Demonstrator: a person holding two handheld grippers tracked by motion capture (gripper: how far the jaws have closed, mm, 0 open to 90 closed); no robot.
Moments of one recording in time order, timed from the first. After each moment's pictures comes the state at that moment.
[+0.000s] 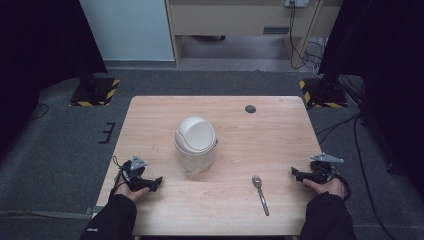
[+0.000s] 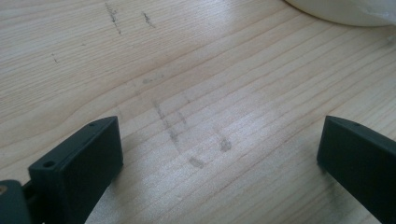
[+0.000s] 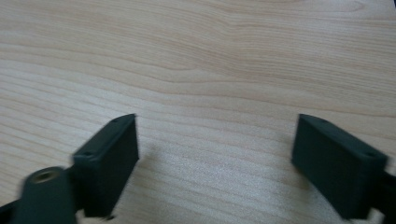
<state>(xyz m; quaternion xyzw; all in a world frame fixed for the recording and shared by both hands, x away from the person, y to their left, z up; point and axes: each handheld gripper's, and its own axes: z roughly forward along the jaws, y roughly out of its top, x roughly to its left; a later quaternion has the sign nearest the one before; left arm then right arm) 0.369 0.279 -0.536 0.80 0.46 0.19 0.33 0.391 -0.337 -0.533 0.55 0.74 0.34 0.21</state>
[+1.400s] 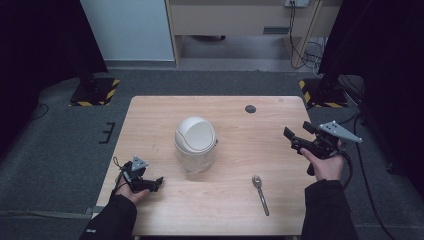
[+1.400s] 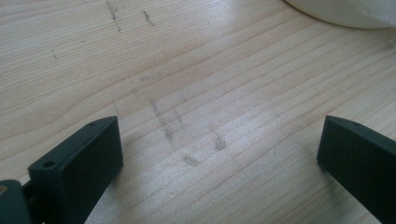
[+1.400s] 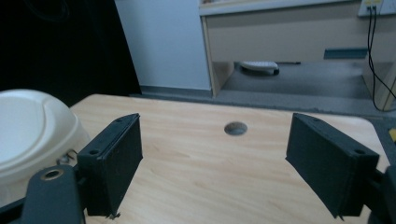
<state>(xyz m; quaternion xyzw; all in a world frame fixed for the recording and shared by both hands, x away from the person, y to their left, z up) 0.366 0.275 -0.536 0.80 0.47 0.19 0.32 0.394 -0.278 -0.384 0.47 0.63 0.55 0.28</state>
